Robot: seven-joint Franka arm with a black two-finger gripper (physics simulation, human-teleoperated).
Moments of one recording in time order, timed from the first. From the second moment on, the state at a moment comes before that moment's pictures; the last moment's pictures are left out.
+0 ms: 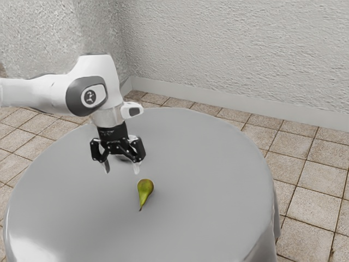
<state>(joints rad) -0.15 -0.07 0.04 -2.15 -0.17 1.92 -0.32</state>
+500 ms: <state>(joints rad) -0.17 0.13 0.02 -2.14 -0.18 2.05 -0.41</state>
